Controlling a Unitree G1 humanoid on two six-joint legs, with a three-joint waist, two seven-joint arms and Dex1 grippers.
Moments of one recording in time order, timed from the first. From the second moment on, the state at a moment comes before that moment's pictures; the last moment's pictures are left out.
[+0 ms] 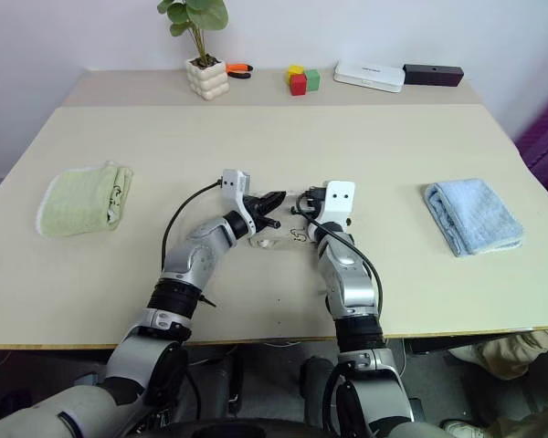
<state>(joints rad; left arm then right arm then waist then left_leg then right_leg) -0.63 -0.03 0.04 0.47 -0.36 0.36 -0.49 -0.41 0.04 -0.08 0.20 0.16 0.19 0.01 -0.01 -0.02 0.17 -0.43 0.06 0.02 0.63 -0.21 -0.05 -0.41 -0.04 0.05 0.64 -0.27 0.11</state>
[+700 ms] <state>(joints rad) -0.64 0.04 0.14 0.42 -0.46 0.39 -0.55 -0.35 -0.14 -0.10 -0.08 0.34 0.49 0.22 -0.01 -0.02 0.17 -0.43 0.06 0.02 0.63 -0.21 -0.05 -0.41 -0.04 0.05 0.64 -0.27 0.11</state>
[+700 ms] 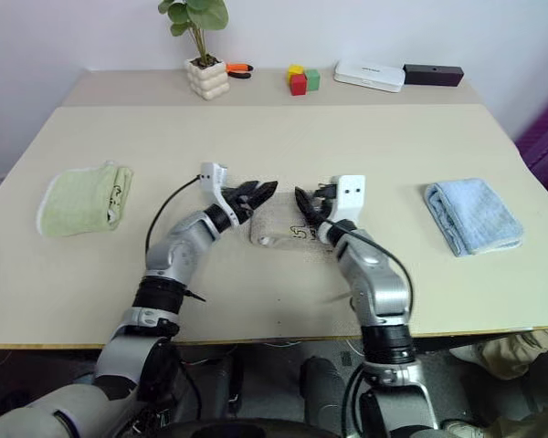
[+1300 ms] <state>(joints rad) -0.57 0.46 0.05 0.26 -0.60 0.55 -1.27 -0.37 -0.38 -0.51 -0.13 0.92 1.21 0.23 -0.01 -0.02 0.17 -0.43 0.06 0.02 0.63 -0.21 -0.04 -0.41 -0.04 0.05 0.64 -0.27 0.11</state>
